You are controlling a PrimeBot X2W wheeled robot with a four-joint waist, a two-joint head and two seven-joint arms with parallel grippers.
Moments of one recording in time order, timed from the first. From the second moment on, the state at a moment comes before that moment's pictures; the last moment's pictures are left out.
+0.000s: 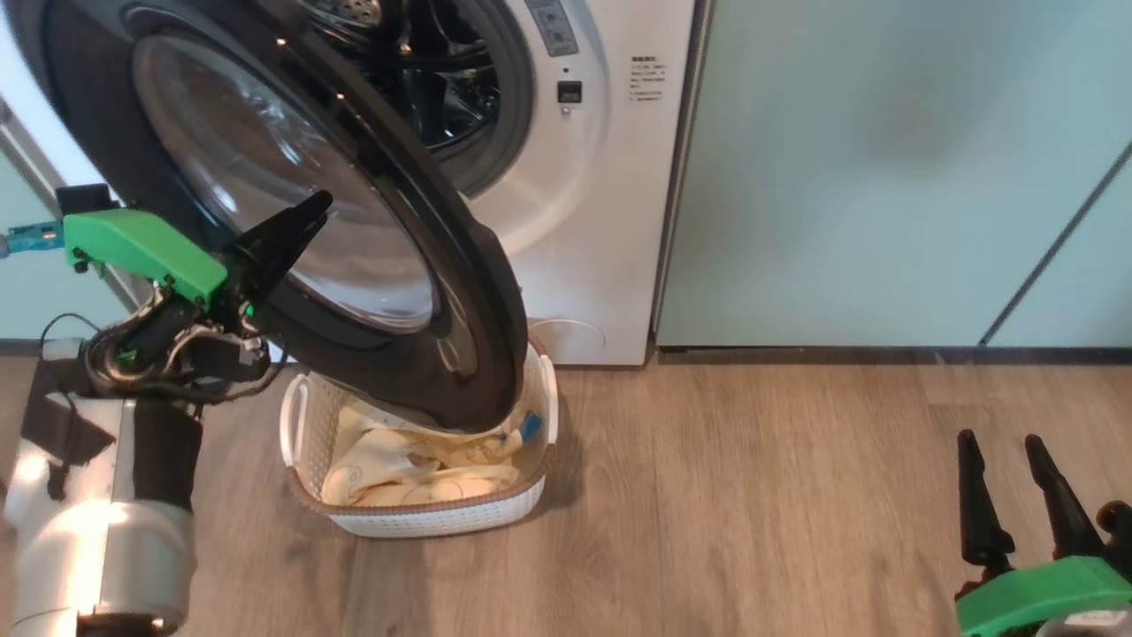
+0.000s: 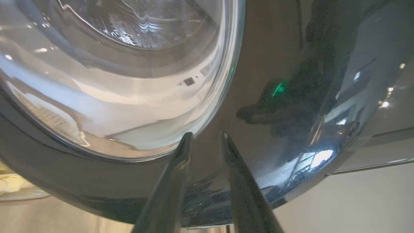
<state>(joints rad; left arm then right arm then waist) -0.62 0.17 0.24 0.53 -1.26 -0.11 0.67 -0.01 -0.11 0.04 0.24 0.32 0.13 -0.25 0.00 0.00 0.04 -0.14</state>
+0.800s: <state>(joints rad) -0.24 0.43 -0.18 0.30 -0.99 -0.13 -0.04 0.00 -0.11 0.03 0.24 0.32 0.13 -0.25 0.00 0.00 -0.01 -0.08</state>
